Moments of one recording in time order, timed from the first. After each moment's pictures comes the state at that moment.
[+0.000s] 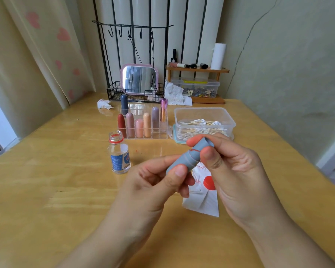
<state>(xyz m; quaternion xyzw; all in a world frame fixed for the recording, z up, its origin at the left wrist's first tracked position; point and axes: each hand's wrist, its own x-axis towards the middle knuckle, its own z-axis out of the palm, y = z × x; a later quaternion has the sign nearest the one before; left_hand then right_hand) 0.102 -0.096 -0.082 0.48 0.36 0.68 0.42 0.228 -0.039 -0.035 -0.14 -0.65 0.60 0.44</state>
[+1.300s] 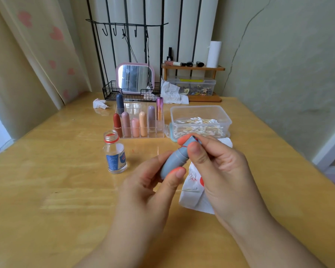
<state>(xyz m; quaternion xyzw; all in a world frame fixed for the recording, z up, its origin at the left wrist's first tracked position) 0.112 -0.096 -0.089 0.52 0.50 0.67 0.18 0.221 -0.032 -0.053 -0.21 -0.68 0.52 0.48</state>
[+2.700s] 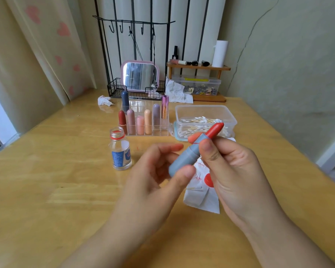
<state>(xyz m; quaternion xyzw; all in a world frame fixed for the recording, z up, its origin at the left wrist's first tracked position) 0.103 -0.096 -0.088 0.51 0.50 0.66 0.24 0.225 -0.039 -0.039 -0.21 -0.62 0.61 0.44</state>
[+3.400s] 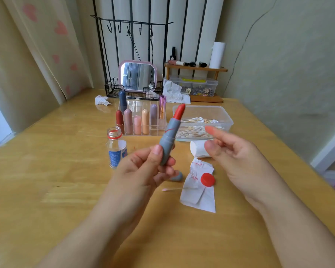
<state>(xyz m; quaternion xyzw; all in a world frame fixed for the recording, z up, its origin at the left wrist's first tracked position) 0.096 -0.092 -0.076 0.33 0.41 0.72 0.45 0.245 0.009 -0.053 -0.34 -0.70 0.49 0.38</state>
